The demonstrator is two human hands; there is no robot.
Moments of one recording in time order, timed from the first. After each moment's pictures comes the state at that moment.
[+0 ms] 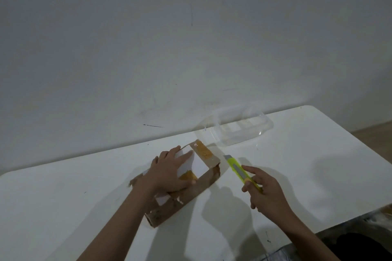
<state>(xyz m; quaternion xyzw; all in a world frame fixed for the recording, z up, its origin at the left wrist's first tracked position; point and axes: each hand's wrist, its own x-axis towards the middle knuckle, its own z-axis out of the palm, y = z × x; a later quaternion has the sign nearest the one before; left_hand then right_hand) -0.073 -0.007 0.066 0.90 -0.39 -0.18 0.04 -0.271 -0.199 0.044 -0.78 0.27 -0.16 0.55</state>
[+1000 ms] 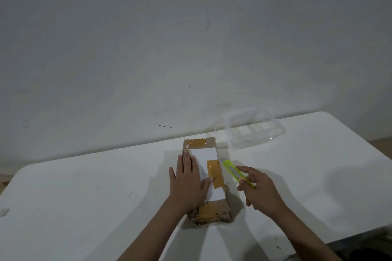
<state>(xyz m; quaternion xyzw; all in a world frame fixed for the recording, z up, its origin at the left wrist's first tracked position) -0.121 -0.023 0.029 0.95 -0.30 -0.07 0.07 -0.238 -0.184 0.046 -0.79 0.26 -0.09 0.54</state>
